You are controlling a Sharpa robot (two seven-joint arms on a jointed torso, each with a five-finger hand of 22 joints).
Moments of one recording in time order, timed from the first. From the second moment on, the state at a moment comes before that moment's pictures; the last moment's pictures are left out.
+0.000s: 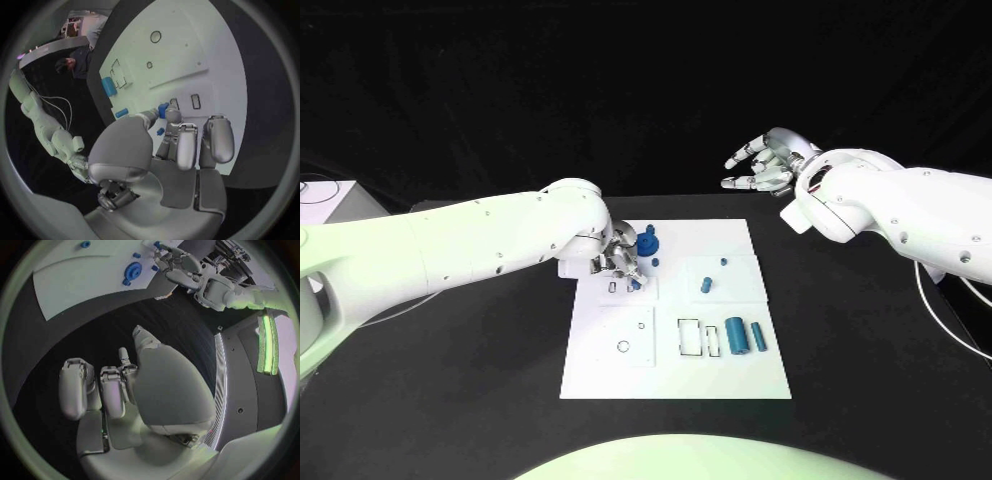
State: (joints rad) left arm 1.35 -0.51 -0.20 1.23 -0.95 0.36 -0.51; left_hand 1.23 -0.02 0.45 0.21 0.05 0.75 0.11 0.64 0.70 1.10 0.03 1.10 0.85 1.46 -0.02 1.50 1.31 0.07 1.36 0.08 1.43 1.23; right arm 1.39 -0.69 -0.16 1.26 -0.84 -0.35 -0.09; right_hand 1.48 -0.16 0.16 0.26 0.19 0.84 0.18 0.19 0.34 1.46 0.09 1.45 1.31 1.46 0.01 1.57 1.31 0.03 1.47 0.11 1.36 1.31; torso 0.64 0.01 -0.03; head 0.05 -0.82
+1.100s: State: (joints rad) left arm 1.34 -0.63 -0.19 1.35 -0.71 0.14 -0.50; left_hand 1.02 -0.16 0.77 0.11 0.41 0.79 0.08 0.78 0.81 1.22 0.00 1.16 0.93 1.47 -0.06 1.50 1.31 0.07 1.39 0.05 1.46 1.29; right arm 1.39 -0.70 -0.16 1.26 -0.84 -0.34 -0.10; right_hand 1.48 -0.16 0.17 0.26 0.19 0.84 0.18 0.19 0.34 1.46 0.09 1.45 1.31 1.46 0.01 1.57 1.31 0.05 1.47 0.11 1.35 1.31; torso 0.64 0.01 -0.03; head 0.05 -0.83
